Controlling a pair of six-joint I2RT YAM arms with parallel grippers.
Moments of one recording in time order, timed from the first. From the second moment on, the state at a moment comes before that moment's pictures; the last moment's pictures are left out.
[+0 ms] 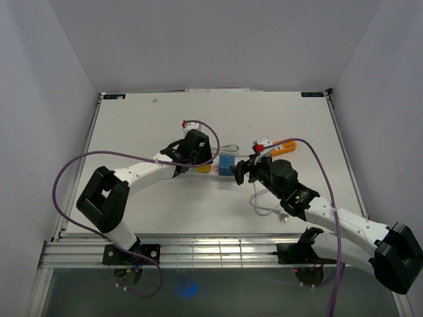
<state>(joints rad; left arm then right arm) -0.69 1.61 1.04 -0.18 -0.29 -0.63 0.79 0.97 0.49 0.29 0.13 0.11</state>
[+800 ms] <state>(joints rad) -0.75 1.67 1.08 -0.17 -0.41 -0.57 0.79 0.97 0.49 0.29 0.14 0.12</state>
